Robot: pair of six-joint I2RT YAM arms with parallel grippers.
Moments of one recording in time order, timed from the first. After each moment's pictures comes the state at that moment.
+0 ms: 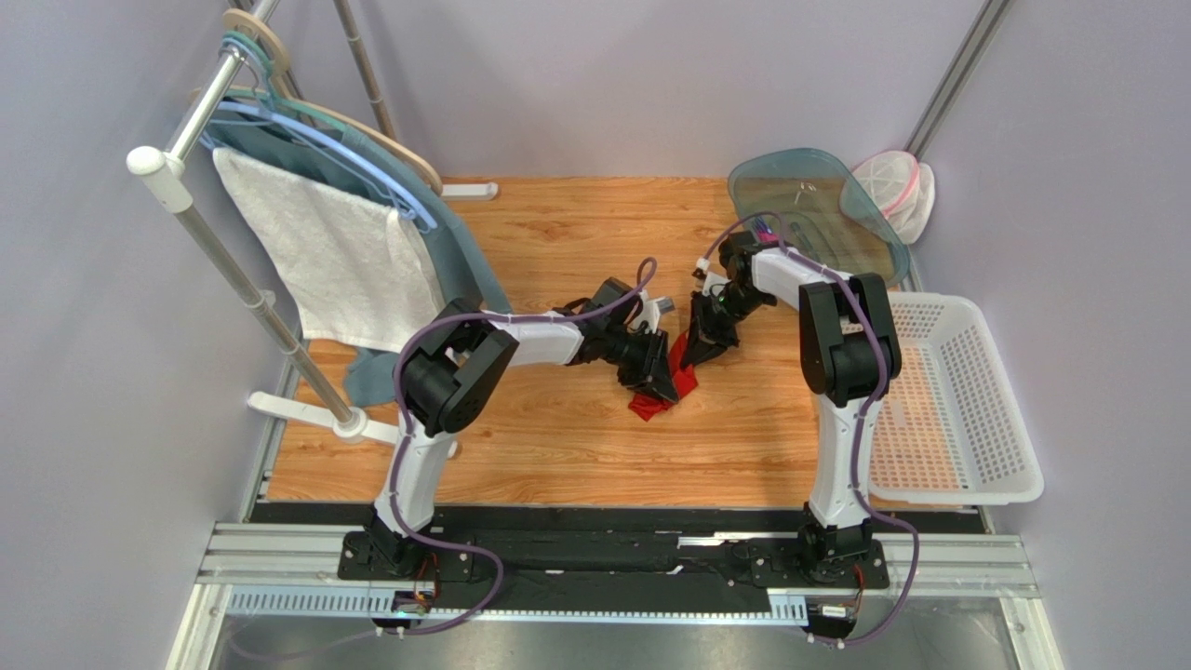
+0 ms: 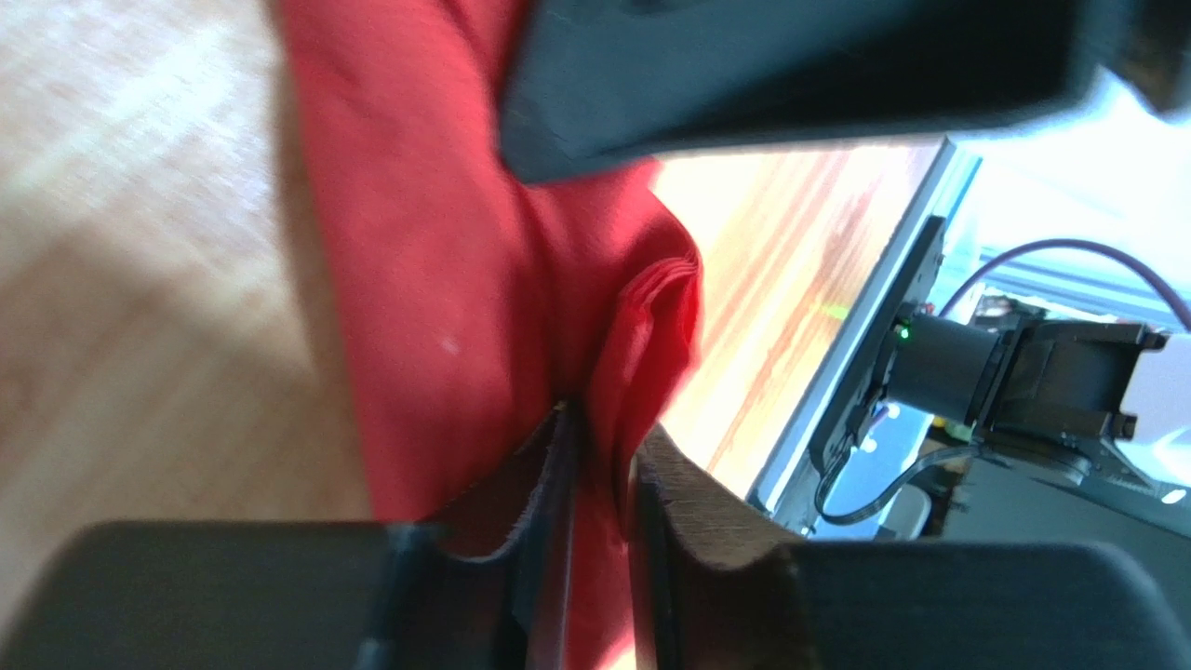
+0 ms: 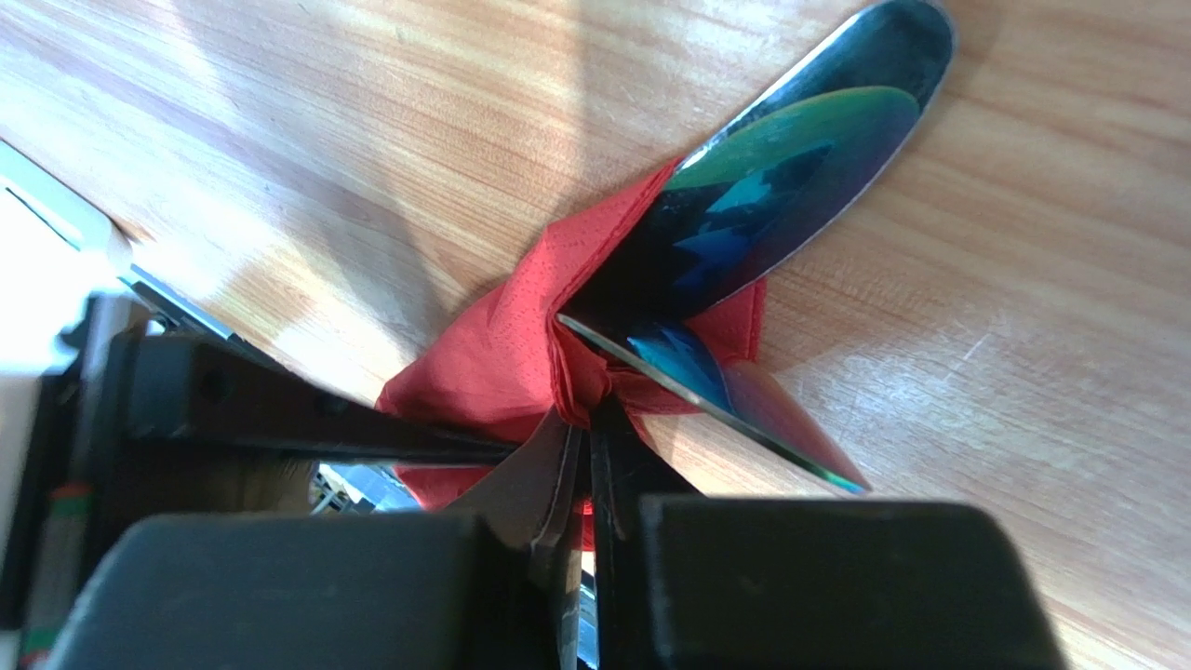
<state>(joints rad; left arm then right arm) -0.74 2.15 1.32 -0.04 0.71 -0.61 0.20 2.14 1.50 -0.88 -0.58 0.21</state>
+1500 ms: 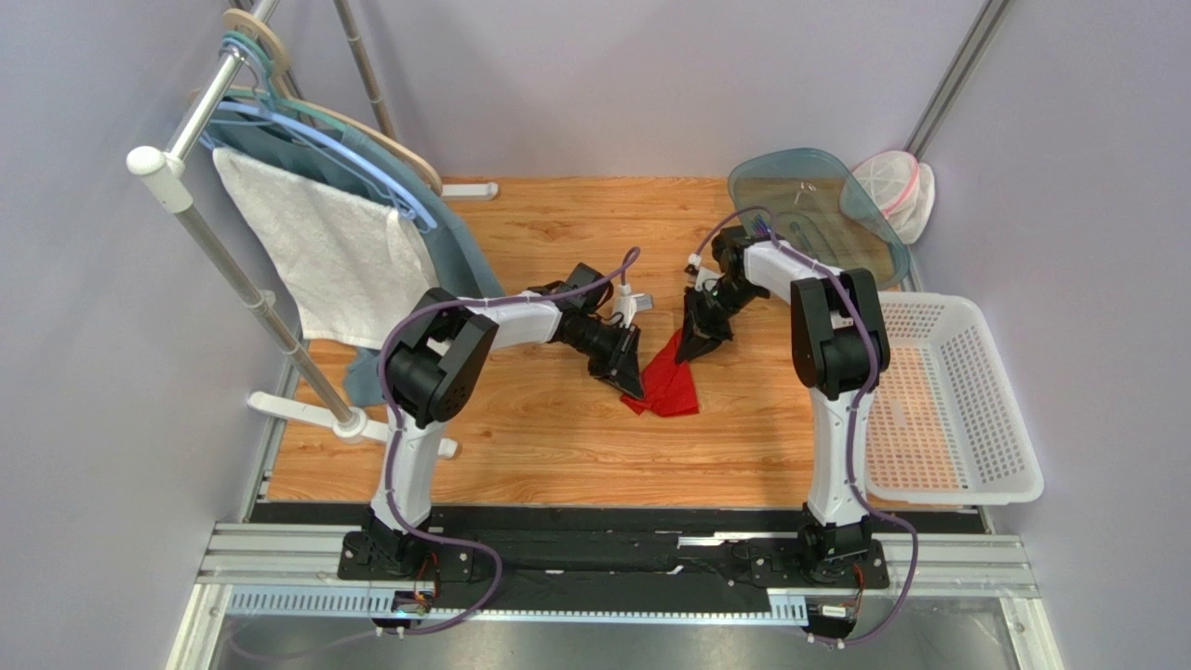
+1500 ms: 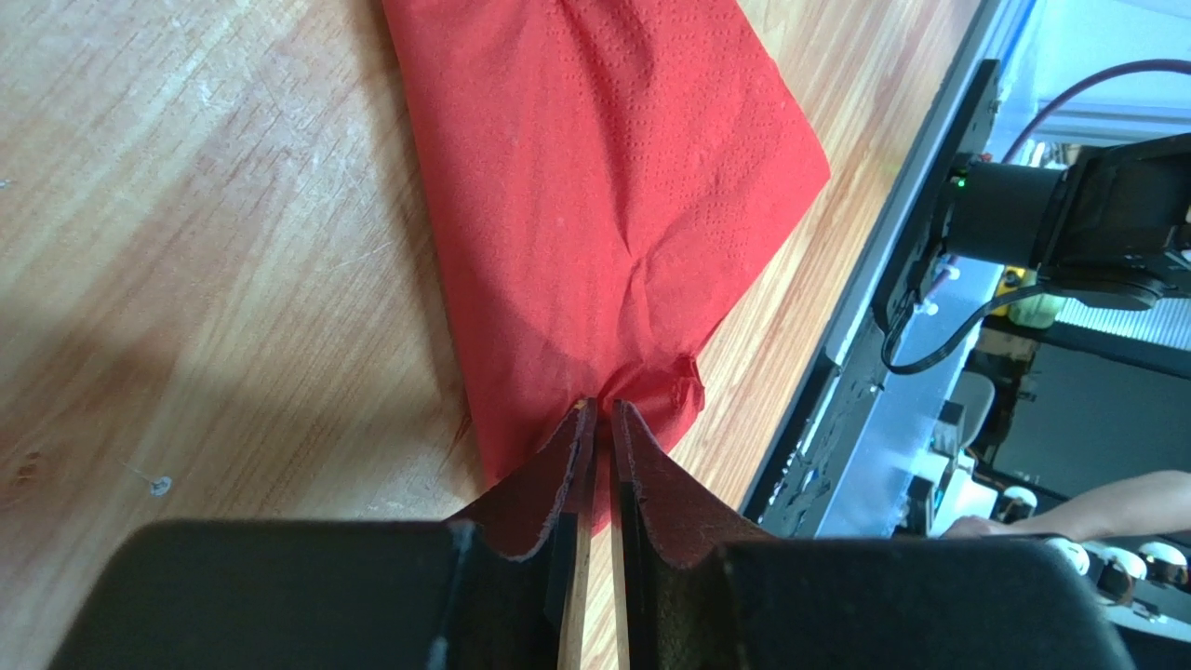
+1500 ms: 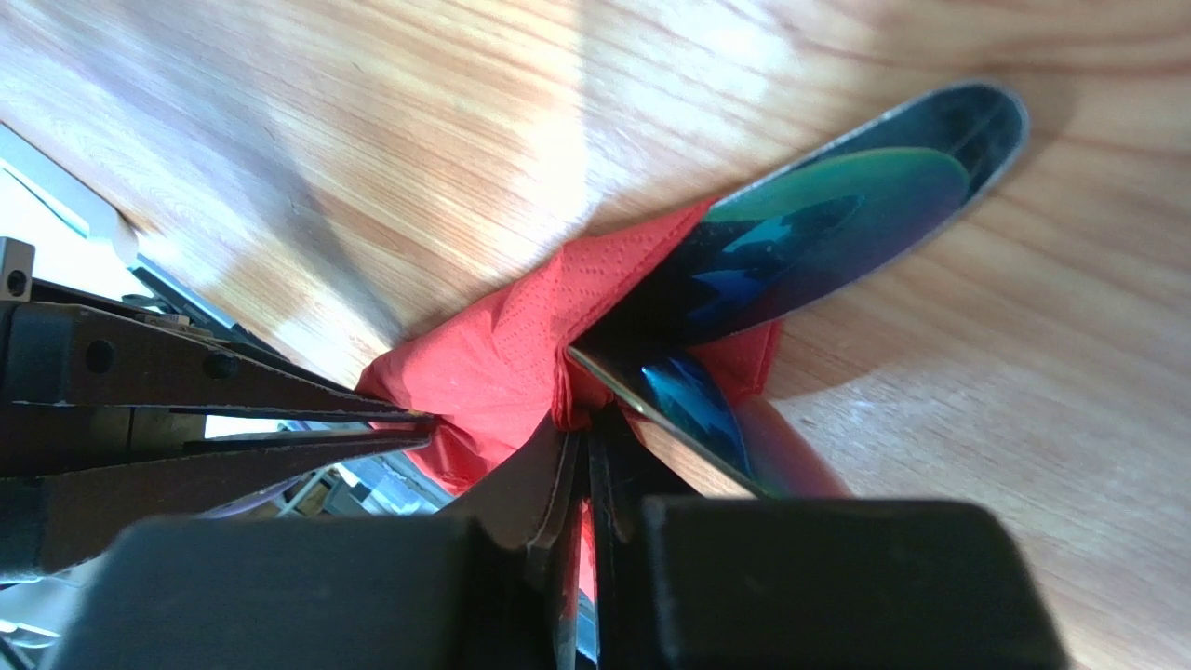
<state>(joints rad) -0.63 2.12 1.35 -0.33 0.84 -0.25 0.21 2.21 1.59 -0.94 -0.60 0.18</state>
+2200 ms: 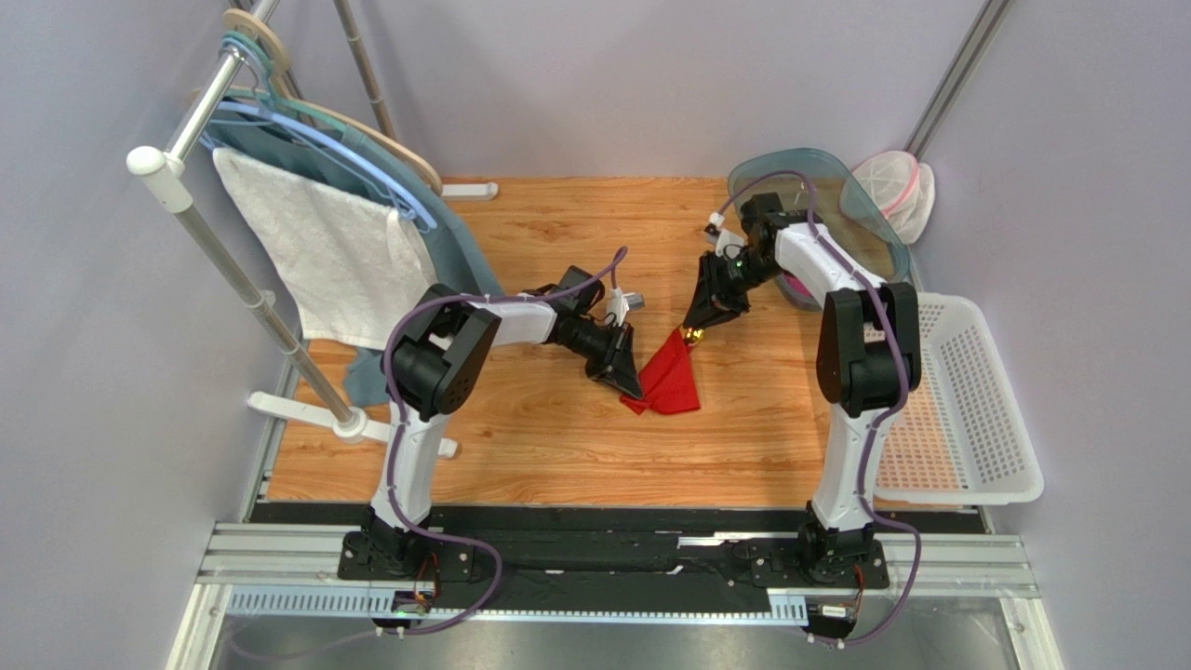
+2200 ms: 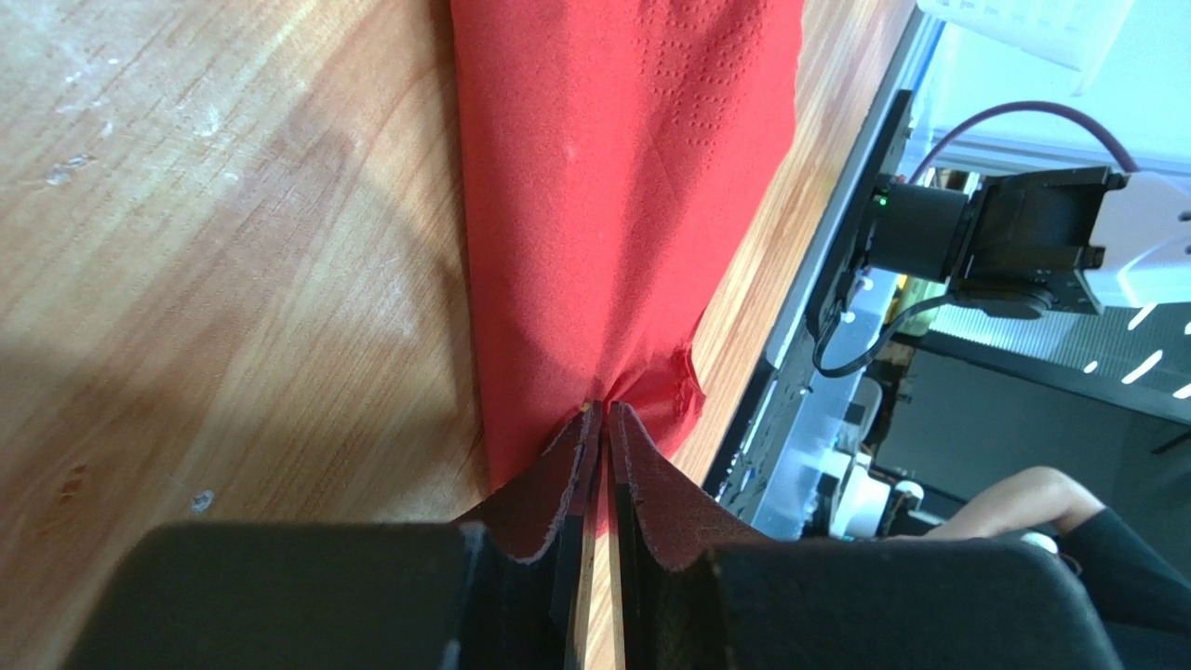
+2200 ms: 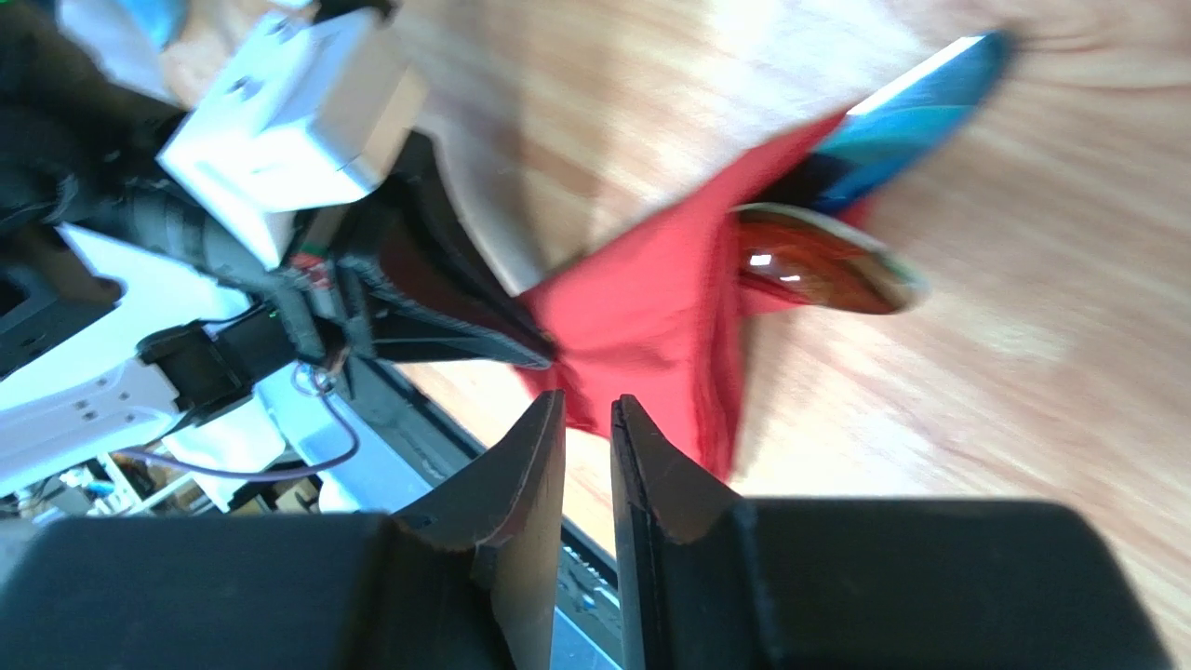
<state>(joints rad) -0.59 2.17 1.32 -0.24 0.95 -0.36 0.17 2.03 1.62 -0.94 -0.69 0.15</state>
